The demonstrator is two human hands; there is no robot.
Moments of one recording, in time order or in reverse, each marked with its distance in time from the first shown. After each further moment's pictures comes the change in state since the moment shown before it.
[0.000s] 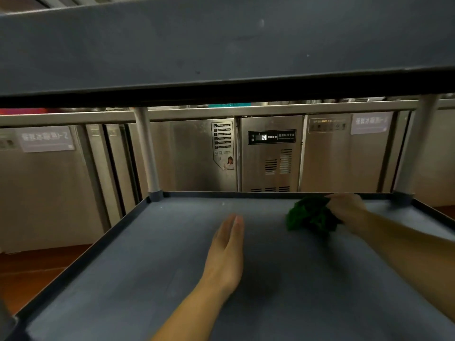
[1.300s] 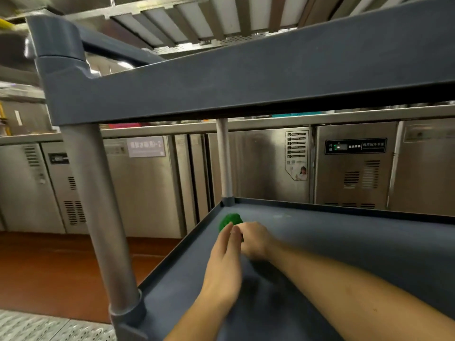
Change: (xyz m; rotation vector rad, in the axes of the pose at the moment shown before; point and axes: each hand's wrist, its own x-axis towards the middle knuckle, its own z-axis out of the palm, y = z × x) left_hand -0.023 -0.025 -0.137 -0.051 0.311 -0.068; right_hand -0.186 -0.142 0.261 -0.398 -0.635 -1.008
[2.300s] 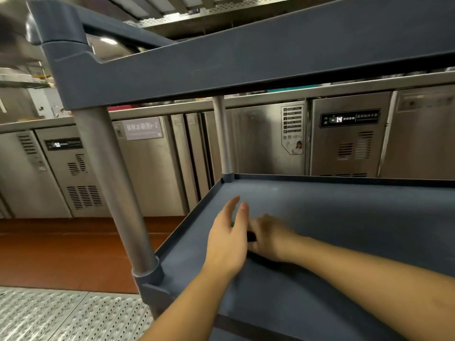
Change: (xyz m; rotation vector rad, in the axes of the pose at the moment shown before) left_hand -0.022 -0.002 -0.011 0.079 -0.026 0.104; right_hand -0.092 -0.031 -0.020 -0.077 -0.109 -0.082
